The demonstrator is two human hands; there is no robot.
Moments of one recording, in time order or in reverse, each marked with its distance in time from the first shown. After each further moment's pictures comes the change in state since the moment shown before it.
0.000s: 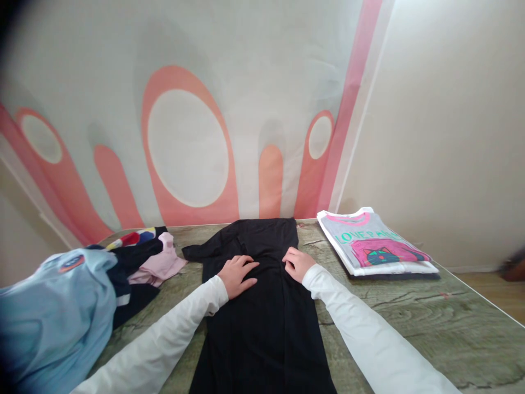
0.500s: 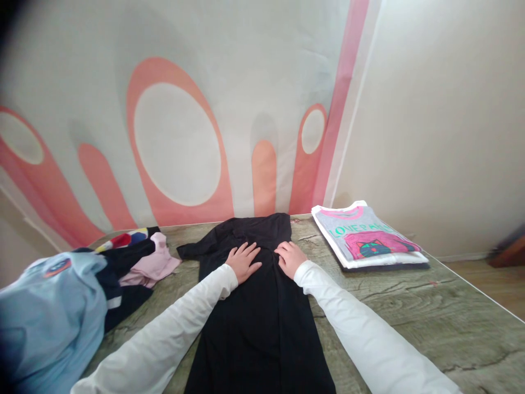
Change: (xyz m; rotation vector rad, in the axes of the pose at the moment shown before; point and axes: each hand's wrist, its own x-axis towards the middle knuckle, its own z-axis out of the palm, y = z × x) left_hand 0.045 0.003 0.032 0.111 0.075 -0.078; right_hand 0.005 -0.003 0.007 -0.126 0.041 -0.002
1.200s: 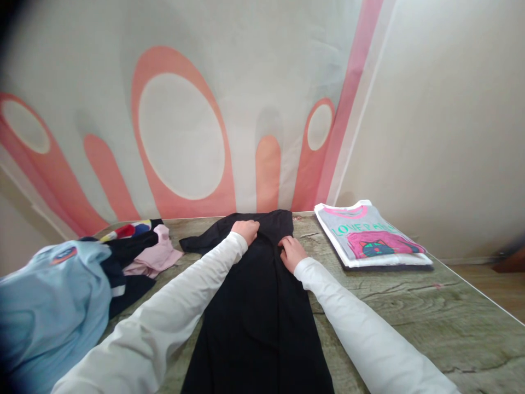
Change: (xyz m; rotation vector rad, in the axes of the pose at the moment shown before) left_hand 0.069 -0.010 -0.035 0.109 -0.077 -0.082; right_hand 0.003 0.009 0.012 0.085 0.012 0.147
